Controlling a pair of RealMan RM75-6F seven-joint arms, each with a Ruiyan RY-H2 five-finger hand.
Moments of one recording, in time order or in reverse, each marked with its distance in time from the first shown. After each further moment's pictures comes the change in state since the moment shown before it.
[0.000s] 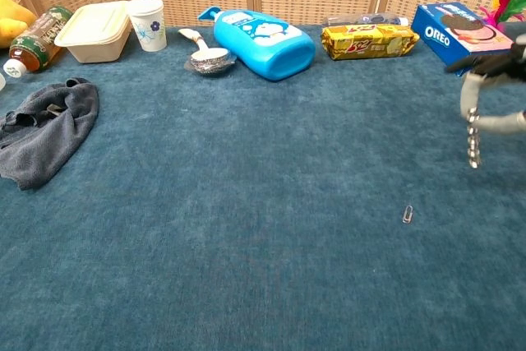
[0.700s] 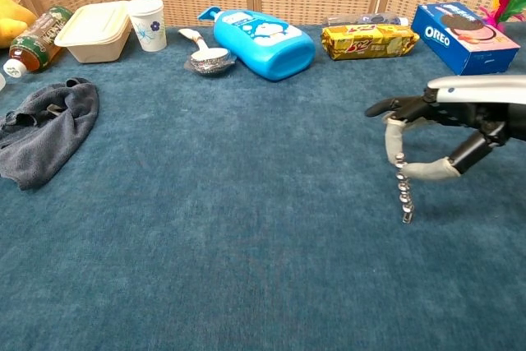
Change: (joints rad) left arm -0.003 -0.002 -0.004 0.001 -0.015 -0.006 0.000; right arm 0.106 -0.107 -0.035 0.007 -0.085 -0.095 0.058
